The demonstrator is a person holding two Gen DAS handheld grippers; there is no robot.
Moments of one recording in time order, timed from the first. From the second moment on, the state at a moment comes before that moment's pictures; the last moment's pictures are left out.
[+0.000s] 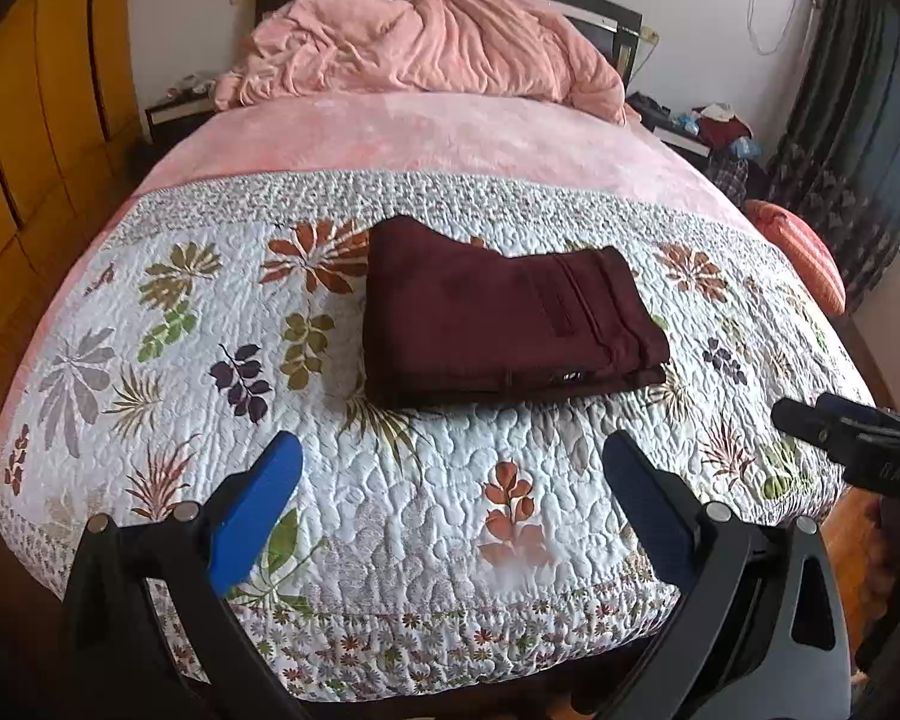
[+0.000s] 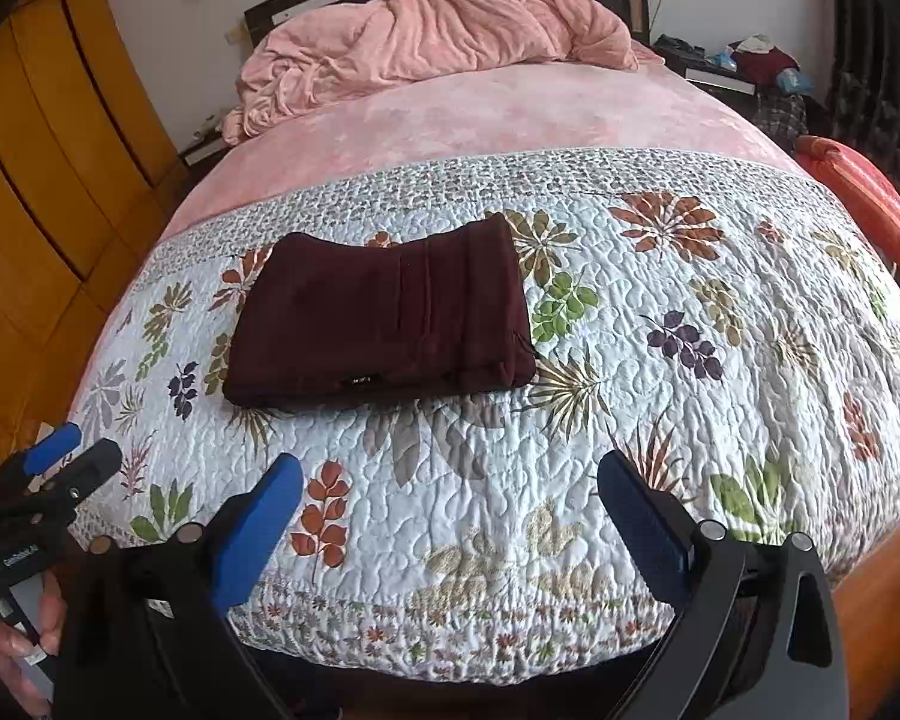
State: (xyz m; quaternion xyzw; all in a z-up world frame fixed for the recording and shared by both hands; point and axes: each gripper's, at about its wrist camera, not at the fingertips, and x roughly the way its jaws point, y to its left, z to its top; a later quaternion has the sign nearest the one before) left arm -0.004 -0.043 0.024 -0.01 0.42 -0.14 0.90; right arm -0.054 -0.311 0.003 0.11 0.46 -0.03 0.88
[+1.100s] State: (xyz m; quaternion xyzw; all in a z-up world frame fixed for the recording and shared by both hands) left arm -0.008 -0.038 0.031 0.02 0.41 -0.10 0.90; right arm -0.057 -0.295 0.006 0.11 0.46 -0.03 0.88
